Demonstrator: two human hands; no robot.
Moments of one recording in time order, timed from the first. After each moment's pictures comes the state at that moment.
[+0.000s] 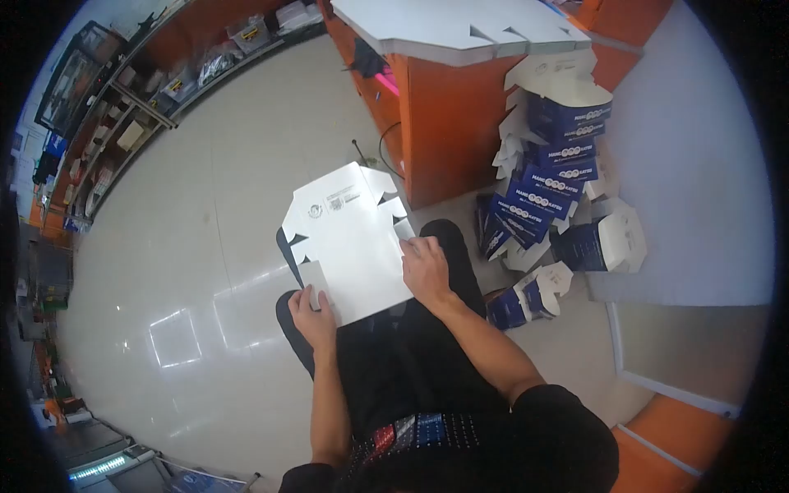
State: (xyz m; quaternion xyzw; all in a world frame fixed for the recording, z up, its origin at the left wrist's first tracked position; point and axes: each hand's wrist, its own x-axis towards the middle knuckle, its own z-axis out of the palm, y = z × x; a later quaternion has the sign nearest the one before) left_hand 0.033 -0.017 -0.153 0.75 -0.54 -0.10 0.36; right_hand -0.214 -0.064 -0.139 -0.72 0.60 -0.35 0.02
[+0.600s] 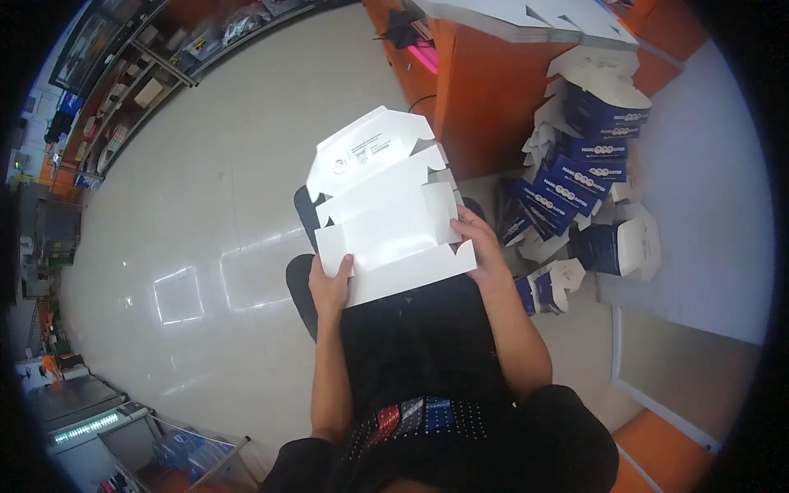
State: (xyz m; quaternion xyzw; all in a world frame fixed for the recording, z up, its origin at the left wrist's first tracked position) left_hand 0.030 -0.025 -0.113 0.74 -0.42 -0.34 0.39; right_hand -0.252 -0.065 -0.095 -0.11 0.37 -0.54 0.75
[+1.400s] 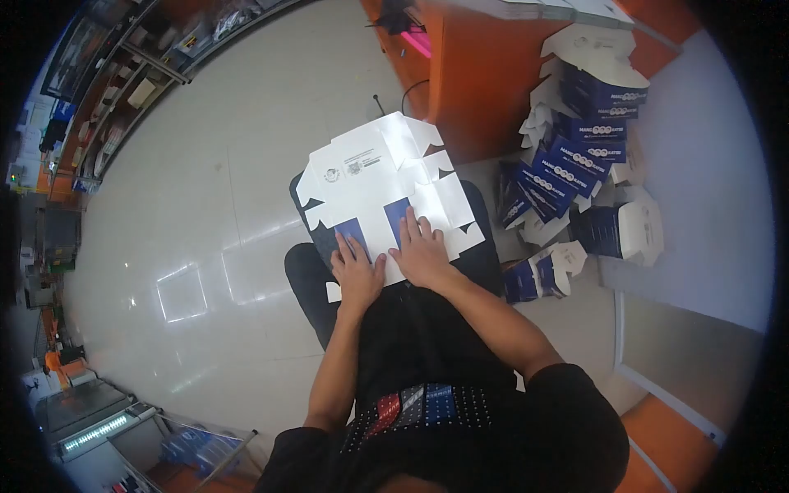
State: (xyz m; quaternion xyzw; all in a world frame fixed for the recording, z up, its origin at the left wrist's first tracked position) left_hand -0.005 -0.005 -0.164 0.70 -0.69 -0.16 0.10; right_hand -0.174 -0.033 -0.149 -0.79 0.58 -0.02 0.21
